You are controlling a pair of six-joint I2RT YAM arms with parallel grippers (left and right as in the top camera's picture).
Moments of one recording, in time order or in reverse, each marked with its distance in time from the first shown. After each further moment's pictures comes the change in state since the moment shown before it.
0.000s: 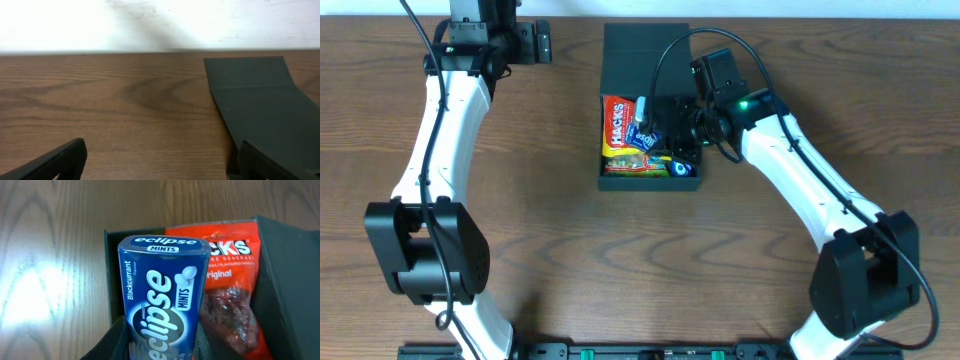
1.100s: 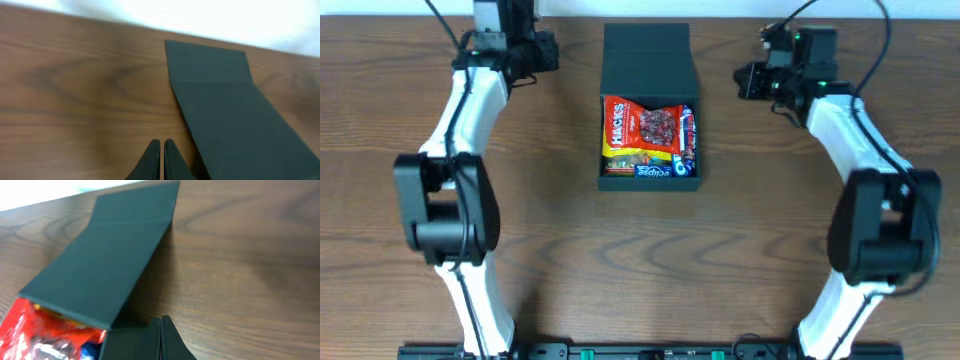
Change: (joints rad) left arm 0.000 0.230 0.000 0.179 0.279 -0.221; right arm -0.393 0.215 0.000 0.497 0.027 1.127
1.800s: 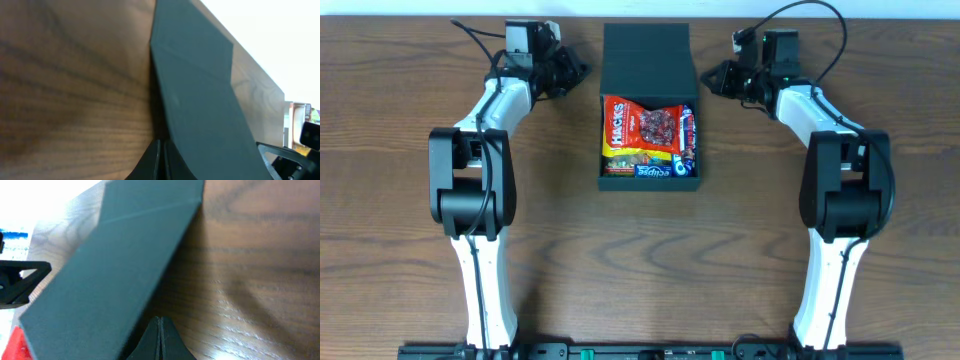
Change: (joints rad) left arm -0.044 0.195 0.000 0.145 0.189 -0.423; right arm 0.042 0.309 0.195 0.096 -0.182 0.172
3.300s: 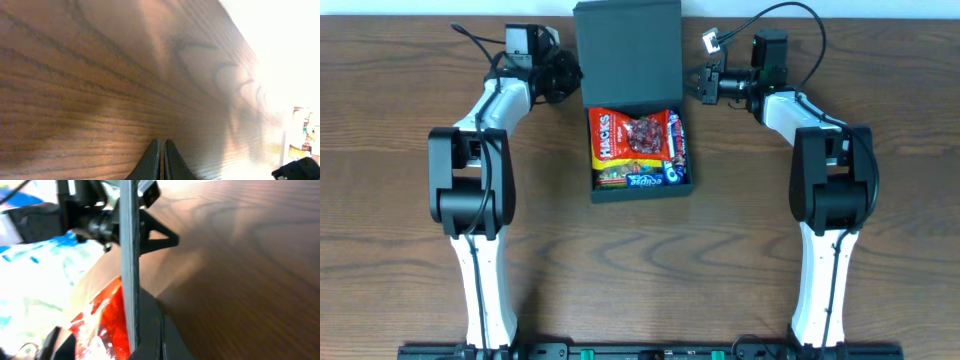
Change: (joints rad) left arm 0.012 0.005 0.000 -0.021 0.013 -0.022; right arm 0.032 0.066 0.000 0.330 -0.596 -0.159
